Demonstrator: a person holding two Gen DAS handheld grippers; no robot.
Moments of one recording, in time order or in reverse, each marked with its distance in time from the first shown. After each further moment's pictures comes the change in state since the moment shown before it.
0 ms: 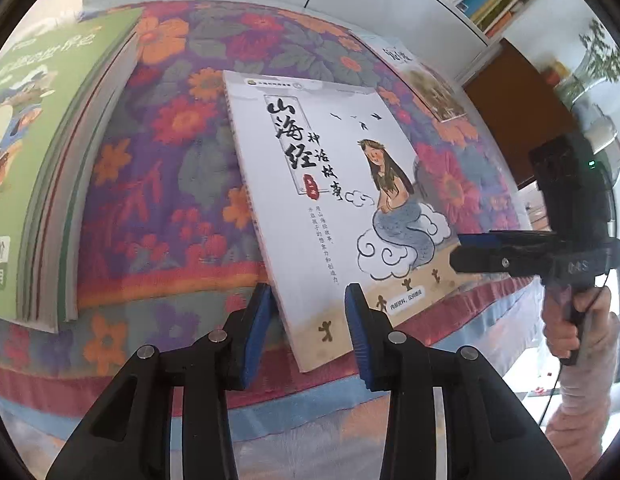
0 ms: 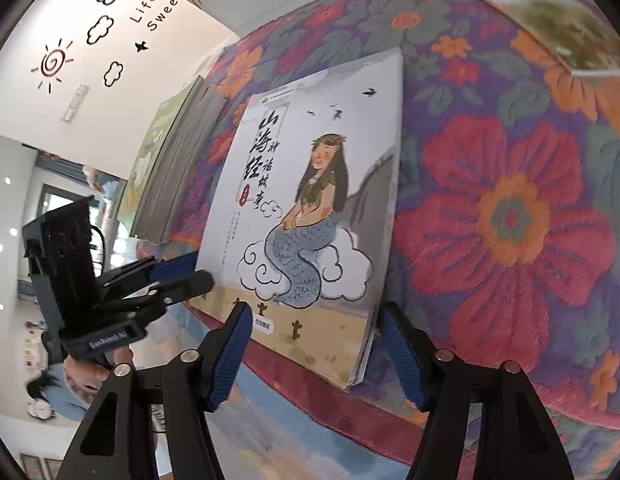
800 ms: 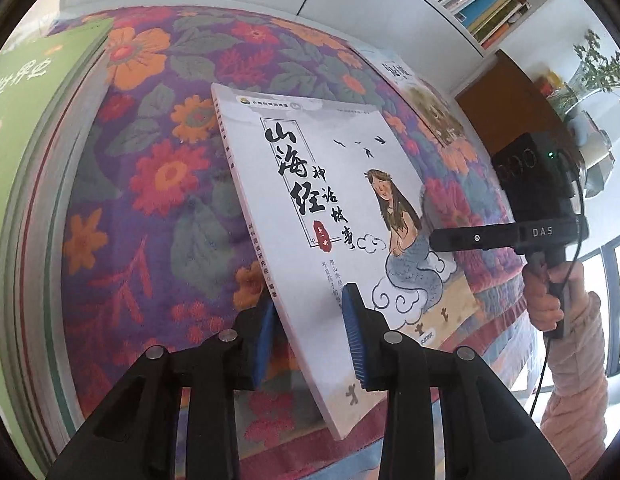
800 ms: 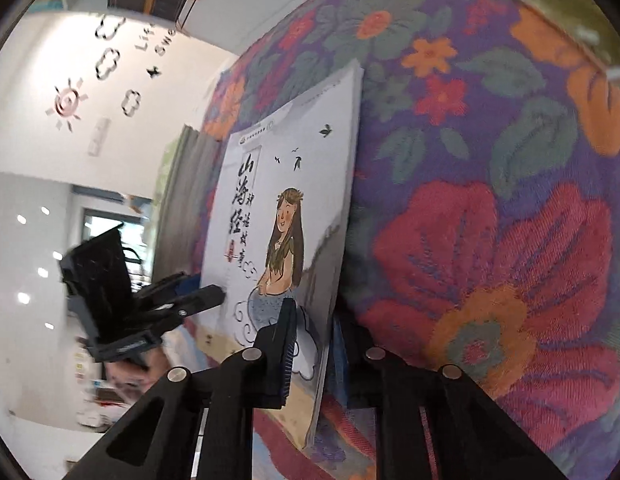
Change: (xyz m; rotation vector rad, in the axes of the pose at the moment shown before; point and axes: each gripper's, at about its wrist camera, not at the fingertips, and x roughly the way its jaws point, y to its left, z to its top) left arm 0.019 0.022 0.036 0.025 -0.019 -0.083; right arm -0.002 -0.059 0.034 0.090 0.019 0.223
